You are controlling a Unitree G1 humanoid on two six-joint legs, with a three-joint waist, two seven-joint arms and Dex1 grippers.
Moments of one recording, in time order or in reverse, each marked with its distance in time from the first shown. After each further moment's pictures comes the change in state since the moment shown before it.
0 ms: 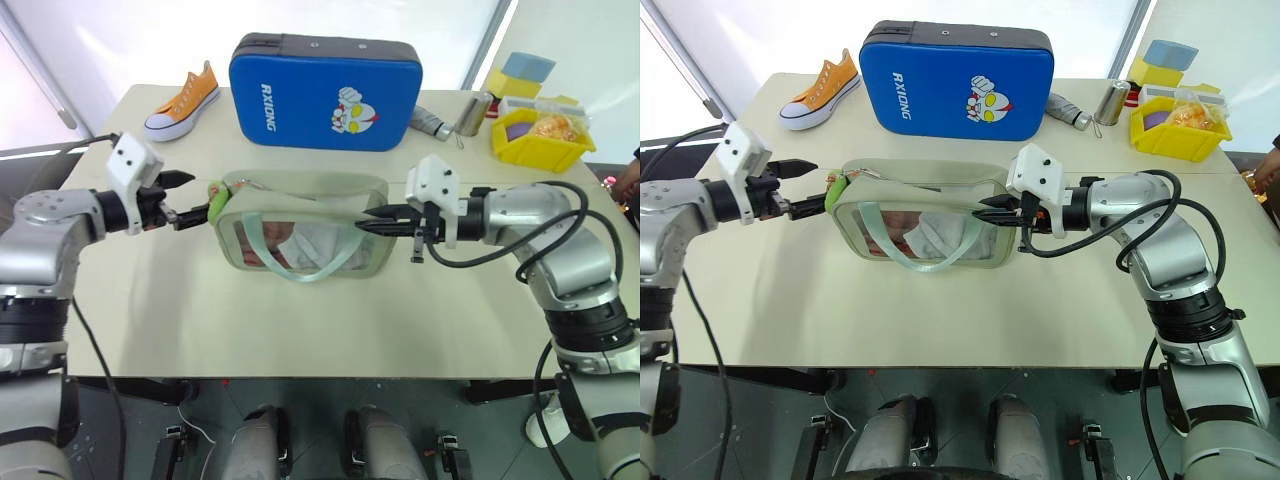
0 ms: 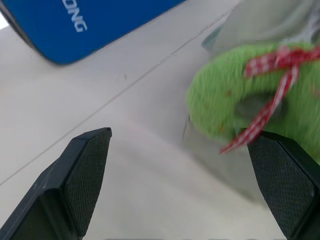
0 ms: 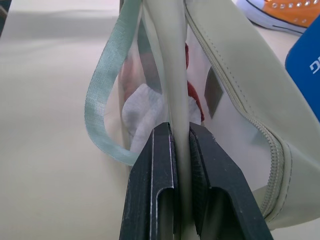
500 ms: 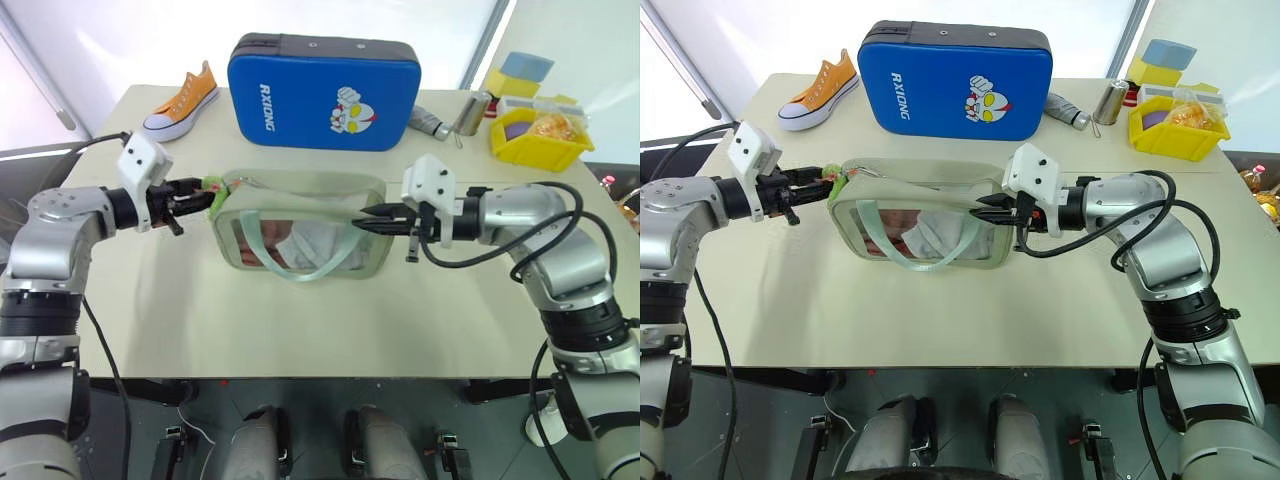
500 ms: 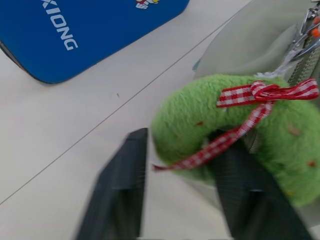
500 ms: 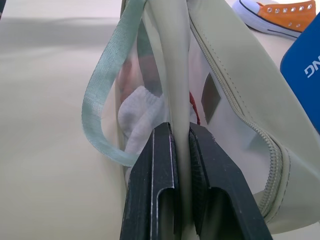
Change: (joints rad) left arm -0.020 -0.029 -0.008 0.038 0.026 -0.043 -0.019; right arm -0.002 0.013 0.006 0.000 -0.018 -0.016 -0.023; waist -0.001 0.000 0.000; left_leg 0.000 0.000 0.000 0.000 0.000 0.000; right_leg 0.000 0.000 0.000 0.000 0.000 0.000
